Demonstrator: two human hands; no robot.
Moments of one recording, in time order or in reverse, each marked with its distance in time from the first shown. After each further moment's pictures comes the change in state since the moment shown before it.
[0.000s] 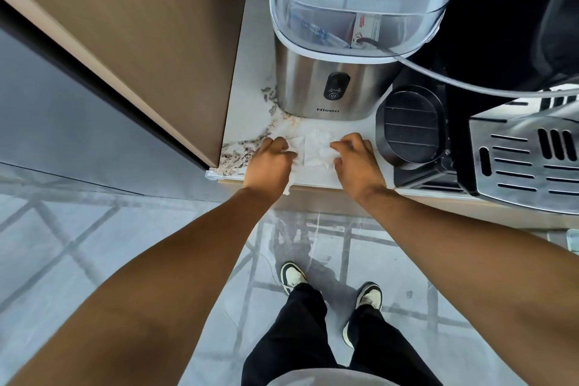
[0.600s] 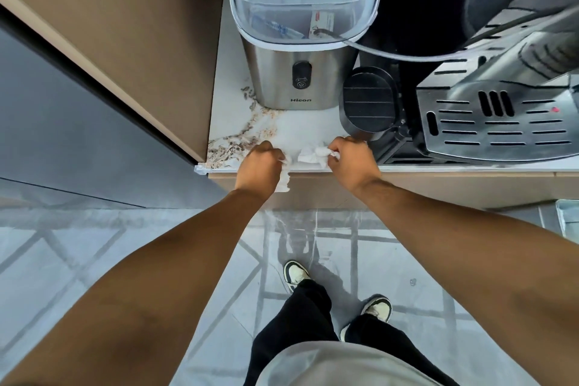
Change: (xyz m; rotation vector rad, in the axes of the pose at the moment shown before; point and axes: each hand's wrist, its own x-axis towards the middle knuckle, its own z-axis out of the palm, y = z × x) left_hand -0.031 0.035 -0.013 -0.122 0.024 -0.031; right_hand -0.044 0.016 -0.024 0.060 0.054 0.089
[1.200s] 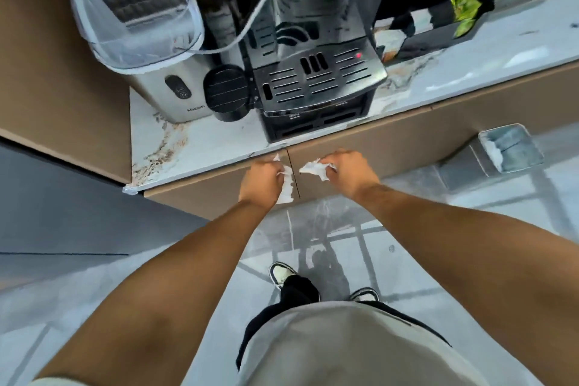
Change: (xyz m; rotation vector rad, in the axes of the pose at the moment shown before) left_hand -0.069 0.200 0.067 0.068 -0.092 0.187; right_hand -0.163 0.172 -0.077 0.072 -0.032 0.127
